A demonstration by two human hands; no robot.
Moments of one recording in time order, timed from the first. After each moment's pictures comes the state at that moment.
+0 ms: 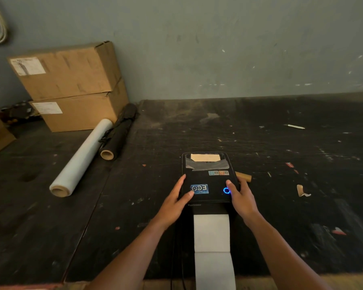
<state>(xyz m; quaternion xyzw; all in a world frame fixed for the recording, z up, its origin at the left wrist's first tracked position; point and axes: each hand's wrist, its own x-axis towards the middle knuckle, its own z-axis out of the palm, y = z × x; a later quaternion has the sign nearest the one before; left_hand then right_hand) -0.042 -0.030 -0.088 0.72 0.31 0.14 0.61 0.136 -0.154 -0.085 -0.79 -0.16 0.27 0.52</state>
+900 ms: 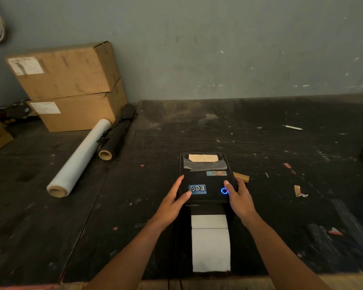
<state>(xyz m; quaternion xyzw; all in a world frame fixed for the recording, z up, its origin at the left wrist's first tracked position) -0.041 -0.030 -0.089 0.71 0.31 0.15 0.61 0.137 -0.153 -0.087 -0.80 -0.16 0.26 0.52</state>
